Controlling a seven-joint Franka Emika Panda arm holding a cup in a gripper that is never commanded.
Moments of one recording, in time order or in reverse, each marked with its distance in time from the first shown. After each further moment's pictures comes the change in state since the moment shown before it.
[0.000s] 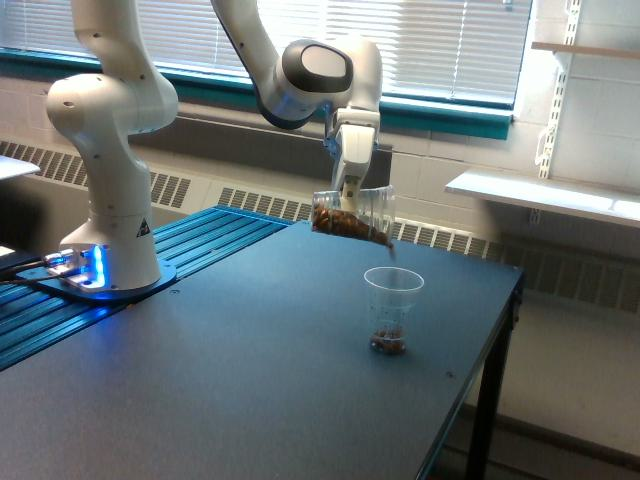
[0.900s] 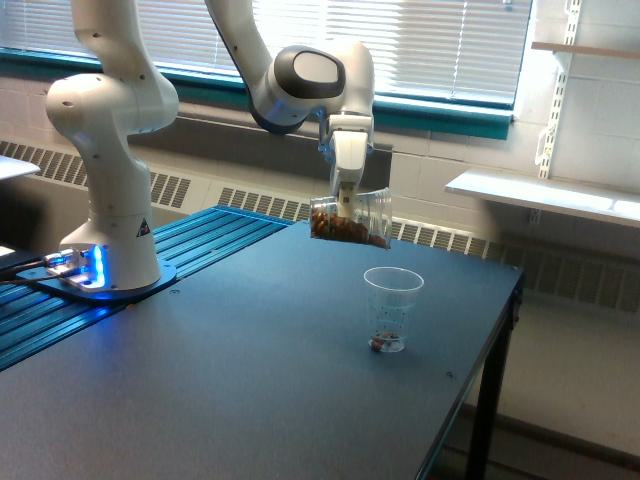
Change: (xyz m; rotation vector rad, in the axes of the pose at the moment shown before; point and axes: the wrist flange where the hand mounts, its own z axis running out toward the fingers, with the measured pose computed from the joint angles) arm -0.006 0.004 0.006 0.047 0.015 0.040
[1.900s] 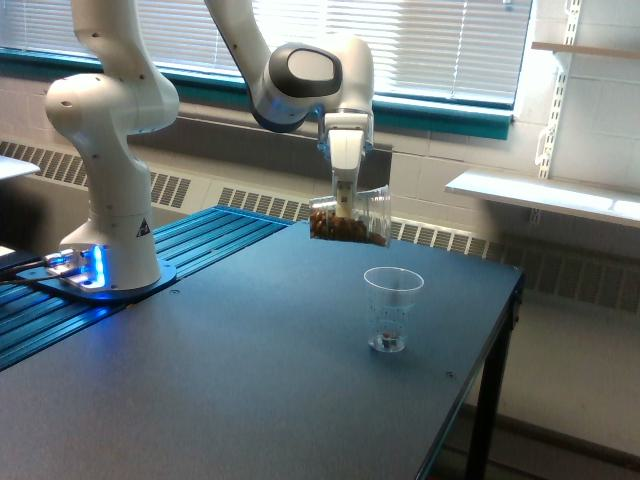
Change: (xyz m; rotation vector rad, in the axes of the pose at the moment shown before) arm 0.005 0.010 0.003 0.026 -0.007 0.059
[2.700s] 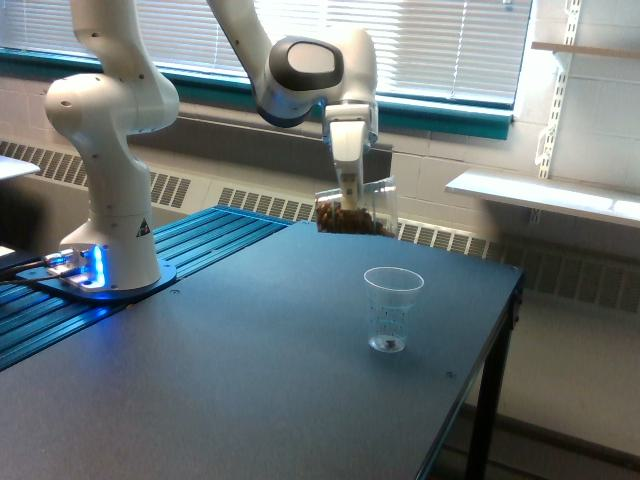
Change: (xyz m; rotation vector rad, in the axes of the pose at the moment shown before) arm 0.021 0.003 -0.010 0.031 0.013 0.075
